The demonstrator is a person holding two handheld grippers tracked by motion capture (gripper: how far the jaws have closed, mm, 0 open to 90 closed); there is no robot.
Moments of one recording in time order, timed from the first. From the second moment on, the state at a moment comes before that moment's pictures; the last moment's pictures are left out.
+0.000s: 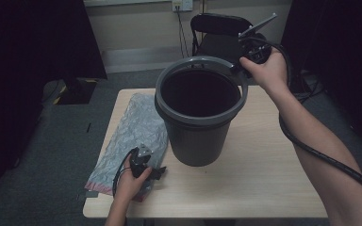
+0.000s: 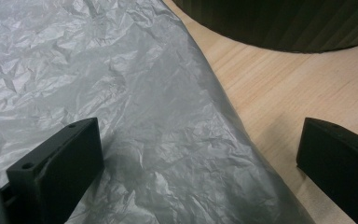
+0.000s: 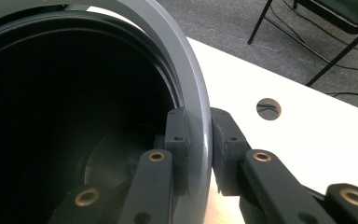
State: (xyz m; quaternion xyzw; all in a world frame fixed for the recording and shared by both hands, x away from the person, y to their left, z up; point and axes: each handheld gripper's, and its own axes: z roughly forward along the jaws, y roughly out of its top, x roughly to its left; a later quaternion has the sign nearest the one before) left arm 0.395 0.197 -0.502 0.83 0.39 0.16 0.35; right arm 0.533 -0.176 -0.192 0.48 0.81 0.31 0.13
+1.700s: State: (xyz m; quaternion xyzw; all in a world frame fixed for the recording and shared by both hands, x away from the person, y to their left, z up) left arm 0.395 0.197 -0.502 0.83 0.39 0.16 0.35; right arm 0.501 -0.321 -0.192 0.53 0.78 0.30 0.14
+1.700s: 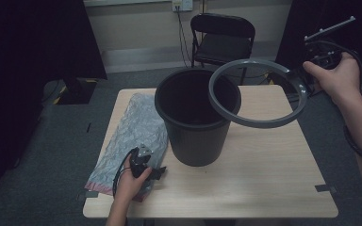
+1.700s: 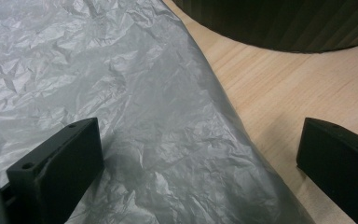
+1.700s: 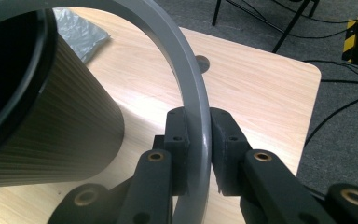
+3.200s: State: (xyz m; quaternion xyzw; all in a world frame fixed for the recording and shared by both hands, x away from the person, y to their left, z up) left arm 0.395 0.197 -0.502 0.83 0.39 0.16 0.35; right arm 0.486 -0.437 -0.230 0.61 0.71 0.30 0.16
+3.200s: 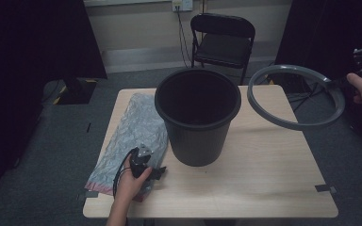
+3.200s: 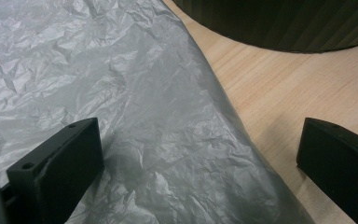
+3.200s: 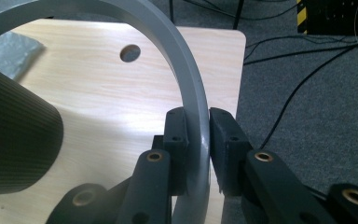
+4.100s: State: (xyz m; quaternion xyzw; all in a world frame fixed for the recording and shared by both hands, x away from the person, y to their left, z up) left arm 0.395 0.197 -0.502 0.83 0.39 0.16 0.35; right arm 0.496 -0.431 -0.375 0.64 0.71 0.27 0.12
